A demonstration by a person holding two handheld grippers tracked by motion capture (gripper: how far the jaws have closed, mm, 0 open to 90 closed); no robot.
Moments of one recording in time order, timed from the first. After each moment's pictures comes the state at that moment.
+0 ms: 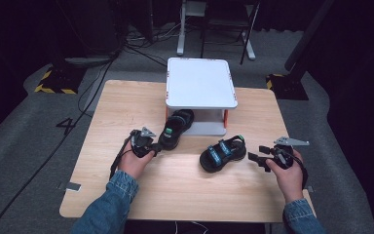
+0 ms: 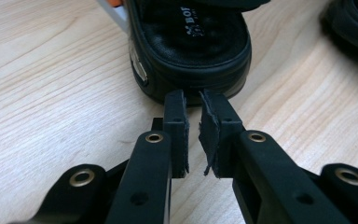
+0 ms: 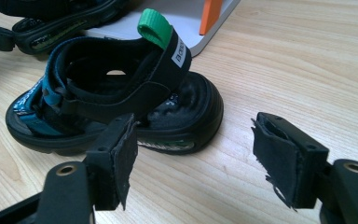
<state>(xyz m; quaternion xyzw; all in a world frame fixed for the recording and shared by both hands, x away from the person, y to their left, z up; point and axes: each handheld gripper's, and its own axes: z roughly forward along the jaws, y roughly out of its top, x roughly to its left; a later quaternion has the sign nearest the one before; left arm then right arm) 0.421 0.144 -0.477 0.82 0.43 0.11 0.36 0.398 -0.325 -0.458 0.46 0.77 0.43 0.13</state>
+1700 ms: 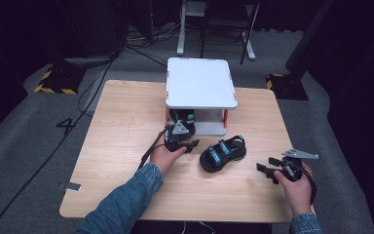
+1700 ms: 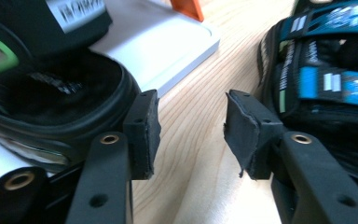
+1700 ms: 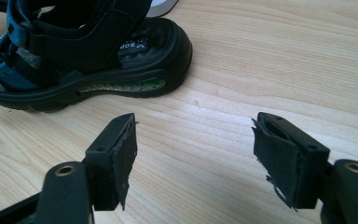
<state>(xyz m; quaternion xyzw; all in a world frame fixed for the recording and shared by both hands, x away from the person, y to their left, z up) 0.461 0.051 -0.494 0.82 0.31 0.11 0.47 0.365 -0.349 -0.473 0.50 0.75 0.41 0.14</state>
